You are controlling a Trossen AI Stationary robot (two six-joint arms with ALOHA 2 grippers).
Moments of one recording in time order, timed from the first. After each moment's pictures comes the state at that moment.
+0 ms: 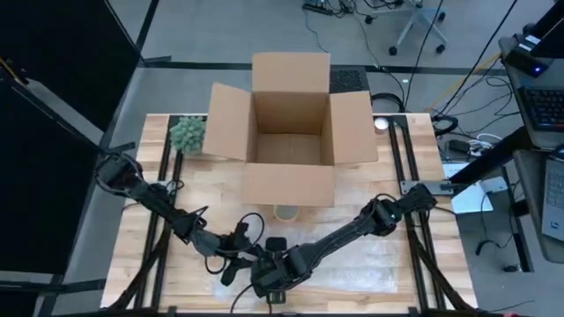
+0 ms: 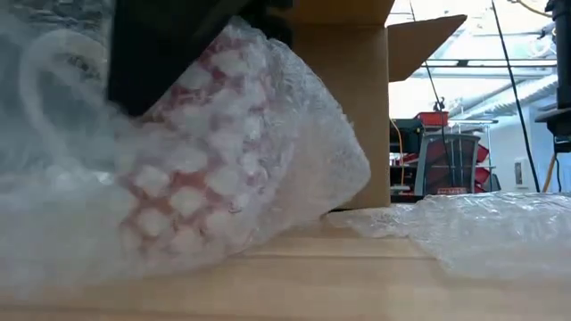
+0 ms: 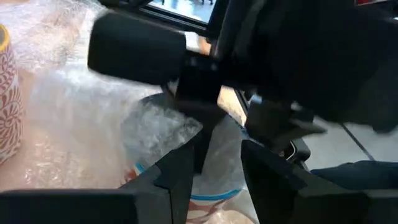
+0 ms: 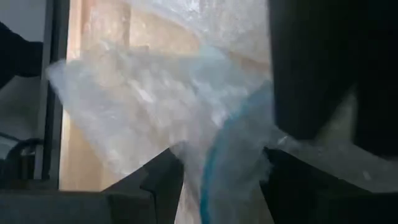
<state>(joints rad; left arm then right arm) -0.62 1.60 0.55 0.74 -0.27 -0.47 0.47 2.53 2.36 -1.00 0.19 0.44</state>
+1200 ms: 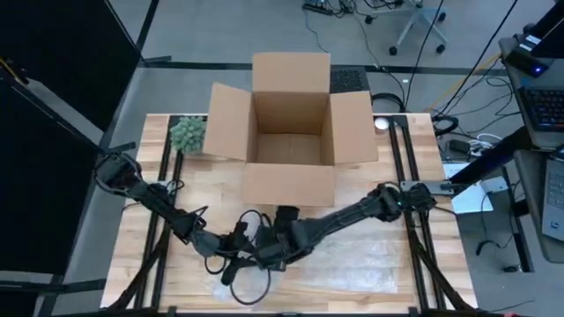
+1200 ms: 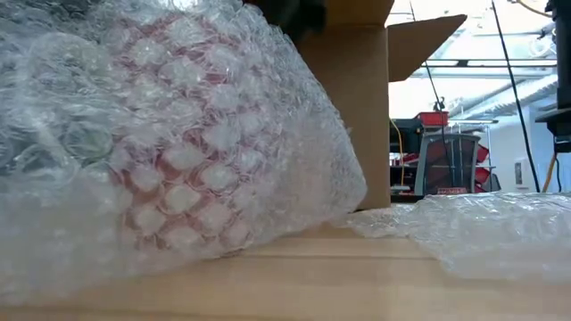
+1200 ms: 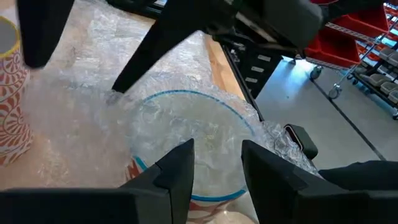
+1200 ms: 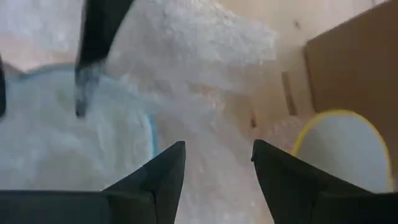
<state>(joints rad) -0.62 1.60 0.55 0.70 -0.29 -0.47 0.38 2.38 2.35 -1.25 0.37 0.50</state>
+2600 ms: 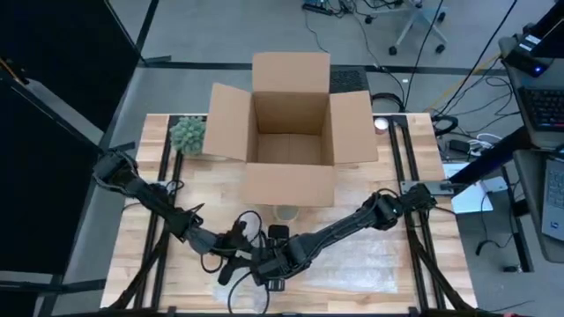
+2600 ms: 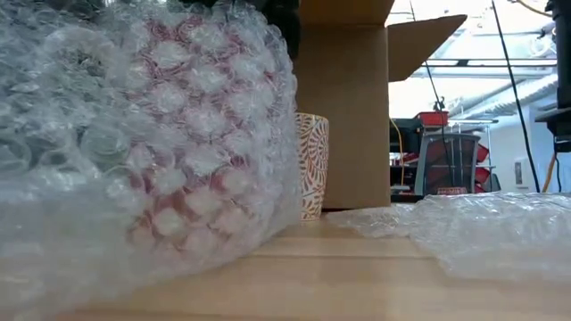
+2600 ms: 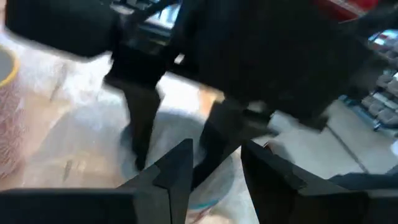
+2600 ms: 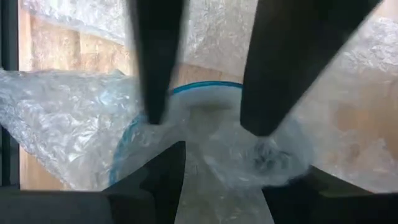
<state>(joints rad) -0.63 1.53 0.55 0.74 -0.29 -0.45 0.44 2.46 2.36 -1.10 0.23 0.45</state>
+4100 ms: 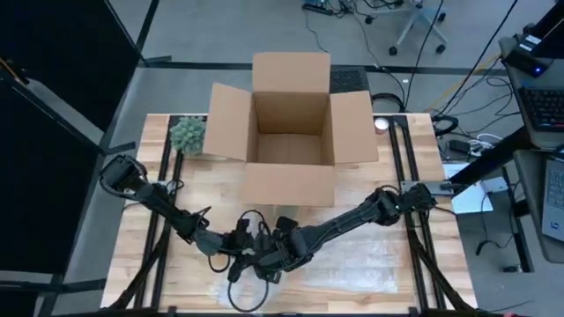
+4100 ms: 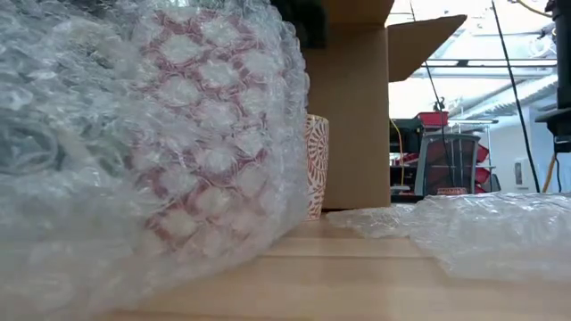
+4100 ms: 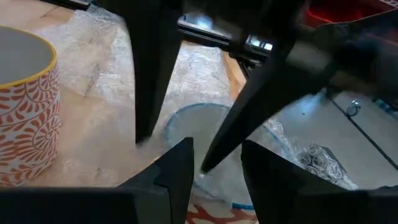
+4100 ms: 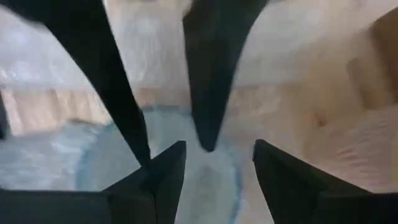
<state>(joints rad) -0.62 1.68 0.55 0.81 -0.37 -0.44 0.41 2.45 2.36 -1.20 0.25 0.72</state>
